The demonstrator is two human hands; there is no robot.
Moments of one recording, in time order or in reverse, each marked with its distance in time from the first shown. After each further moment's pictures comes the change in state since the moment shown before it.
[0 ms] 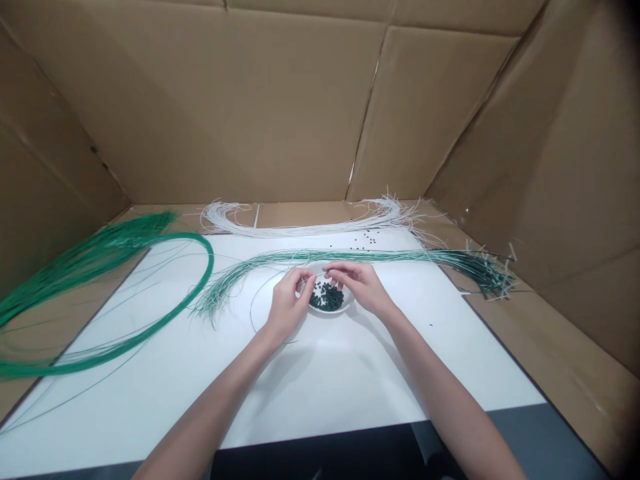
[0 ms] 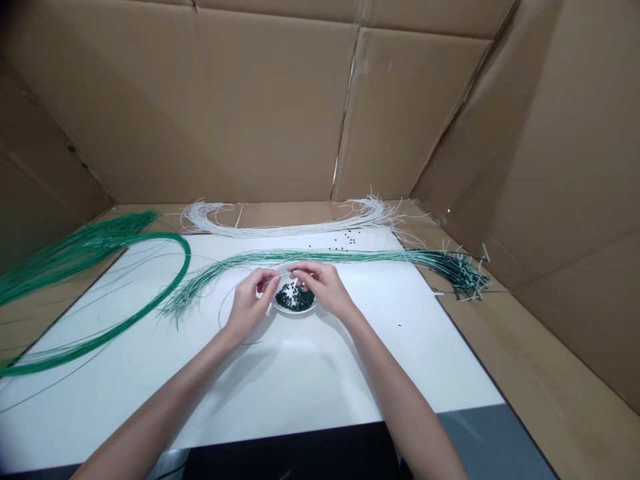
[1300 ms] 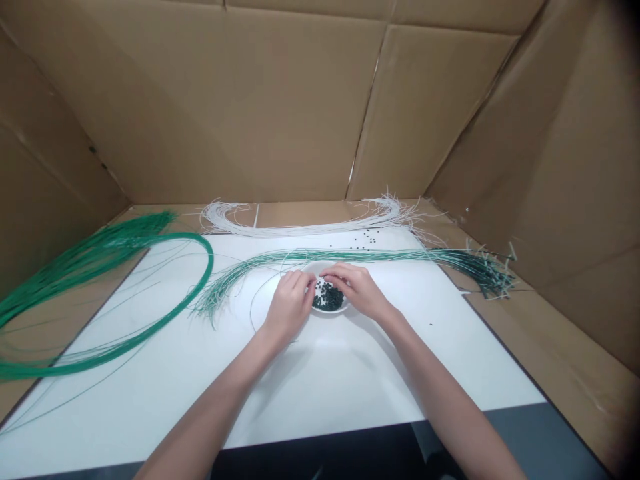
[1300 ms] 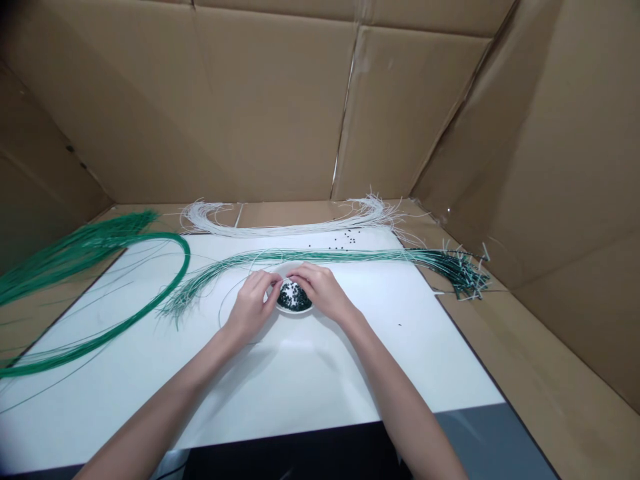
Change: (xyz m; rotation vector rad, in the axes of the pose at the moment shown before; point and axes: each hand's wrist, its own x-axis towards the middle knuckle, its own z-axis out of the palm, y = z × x) left_hand -0.002 -0.011 0.003 0.374 -0.035 0.298; right_hand -0.001 0.004 -0.001 -0.526 -0.072 -0.303
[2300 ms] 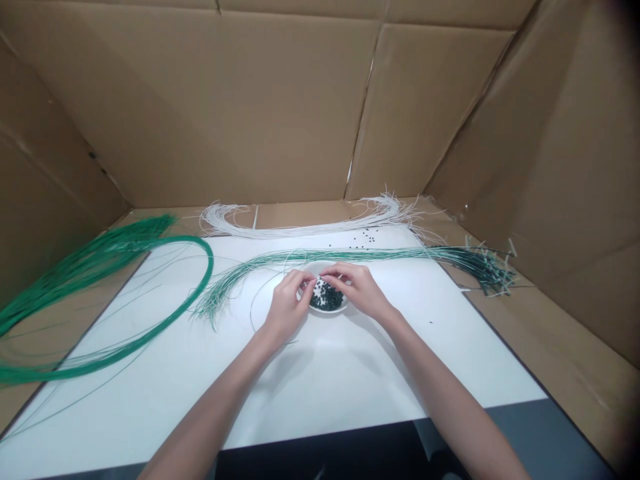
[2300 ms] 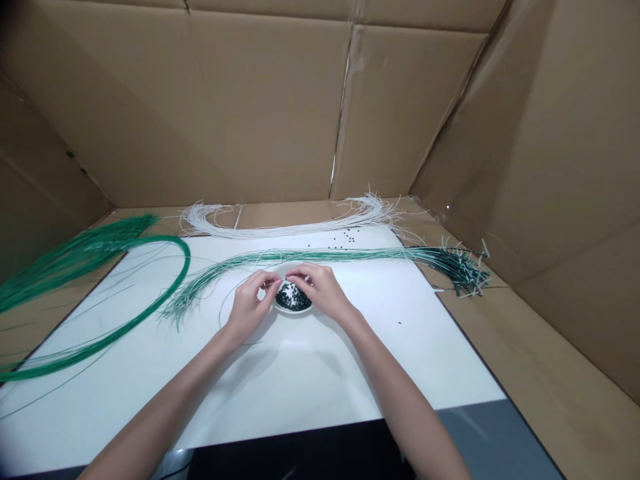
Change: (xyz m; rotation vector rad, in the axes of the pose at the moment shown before) left_hand 0.003 0.002 -0.003 -0.291 0.020 -0.151; right_hand -0.001 -0.005 -0.001 0.171 0.052 0.115
